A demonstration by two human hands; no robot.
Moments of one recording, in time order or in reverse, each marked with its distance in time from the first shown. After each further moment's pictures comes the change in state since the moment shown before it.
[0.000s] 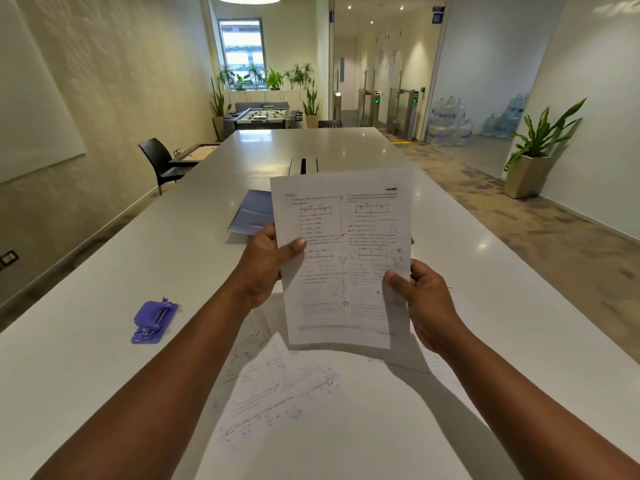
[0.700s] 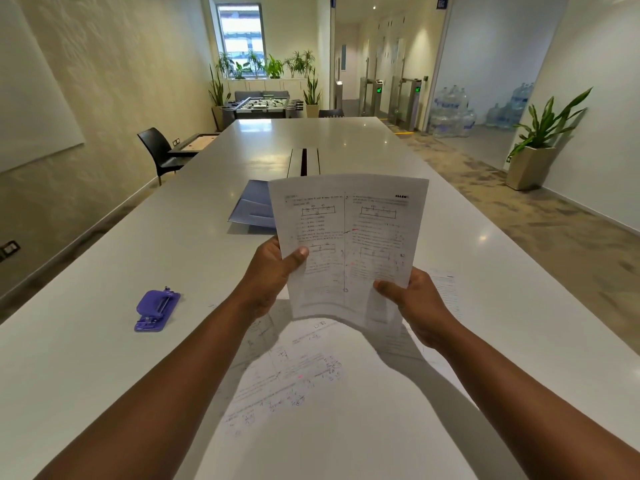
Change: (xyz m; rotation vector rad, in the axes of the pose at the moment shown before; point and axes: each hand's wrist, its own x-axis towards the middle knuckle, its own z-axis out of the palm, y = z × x) left_hand -0.012 -0.037 -0.004 0.121 0.018 0.006; right_hand -0.004 0.014 0.004 -0.190 -0.082 0.087
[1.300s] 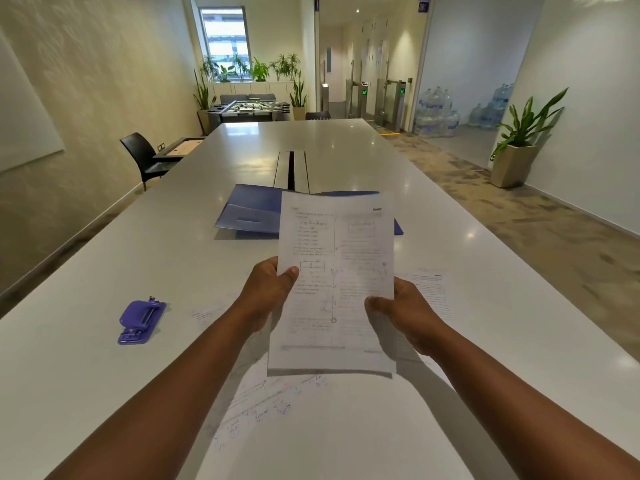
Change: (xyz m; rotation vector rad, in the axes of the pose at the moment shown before) left_hand 0.006 -0.029 0.006 0.164 0.031 -0.149; right_hand -0.003 0.011 -0.008 -0.176 -0.048 0.118
